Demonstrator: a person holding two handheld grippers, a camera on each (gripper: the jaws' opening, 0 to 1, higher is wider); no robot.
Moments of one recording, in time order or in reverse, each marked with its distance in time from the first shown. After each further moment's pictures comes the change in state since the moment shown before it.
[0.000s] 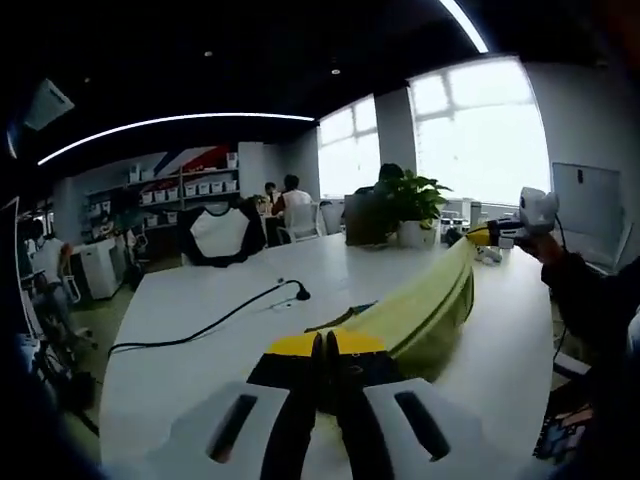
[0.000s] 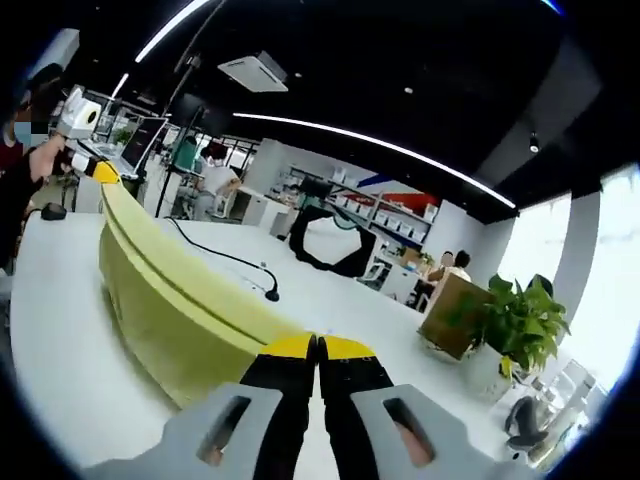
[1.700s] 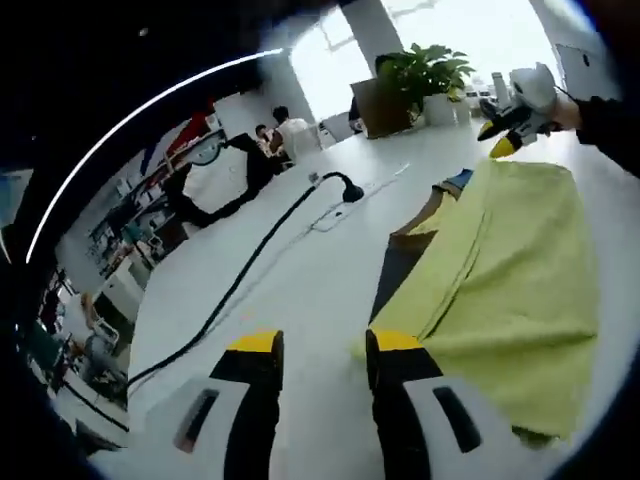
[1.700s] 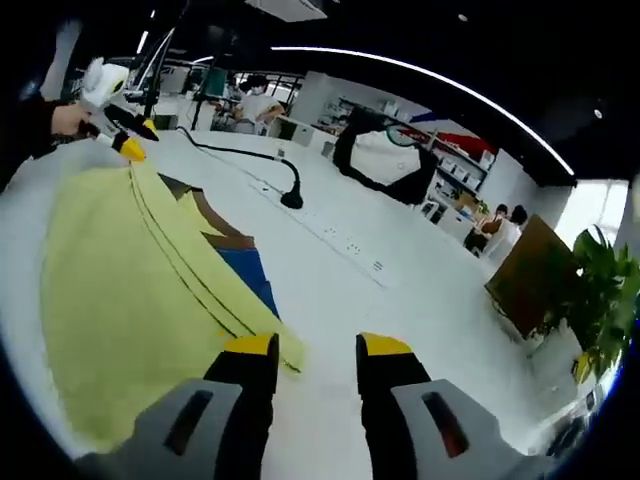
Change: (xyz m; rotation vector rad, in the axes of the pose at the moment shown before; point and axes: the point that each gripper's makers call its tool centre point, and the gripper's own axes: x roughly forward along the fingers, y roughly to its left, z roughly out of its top) left arm 0.141 0.089 -0.115 0.419 0.300 0.009; right arm 0.141 0.016 -0.112 -0.181 0.210 0.272
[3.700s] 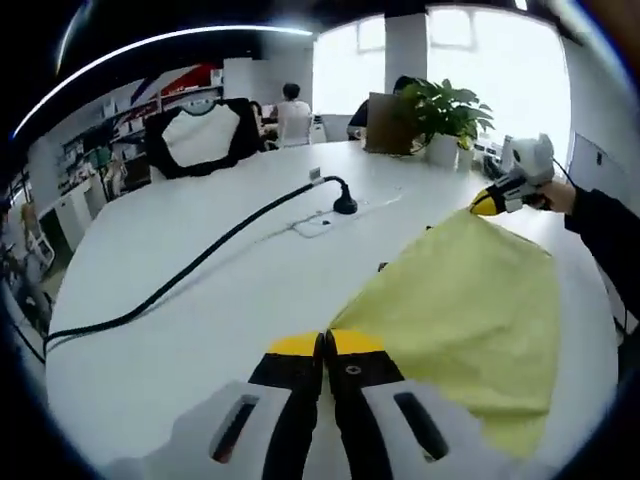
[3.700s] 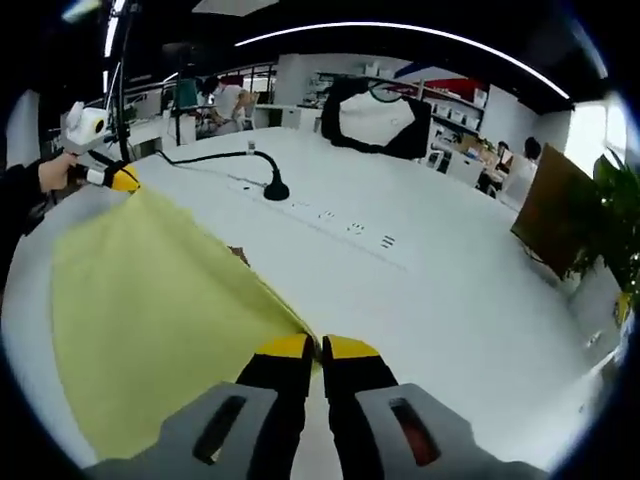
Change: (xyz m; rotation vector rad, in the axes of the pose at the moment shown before) left arm 0.053 0.001 -0.003 -0.496 0.051 -0.163; right arm 0.048 0.007 -0.020 0.396 0.165 0.089
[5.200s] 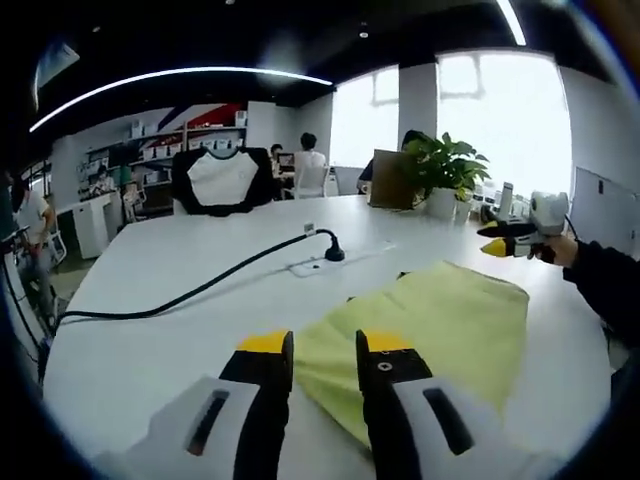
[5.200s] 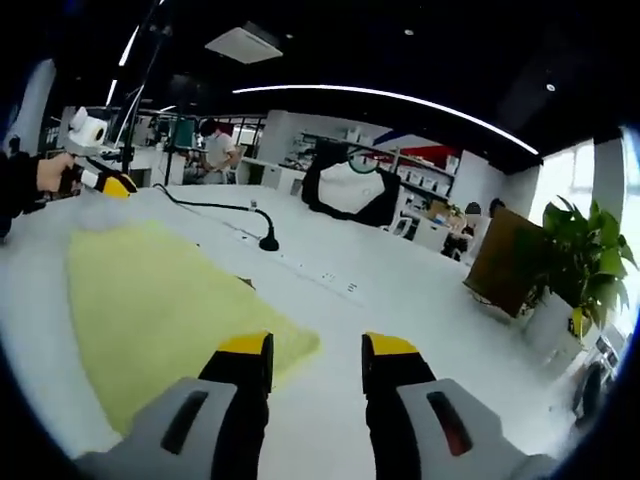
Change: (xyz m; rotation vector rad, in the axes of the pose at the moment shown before) left arm -0.075 -0.036 0.021 -0.010 -0.272 0.045; right arm -0.089 -0.001 0.010 -0.090 -0.334 -0.195
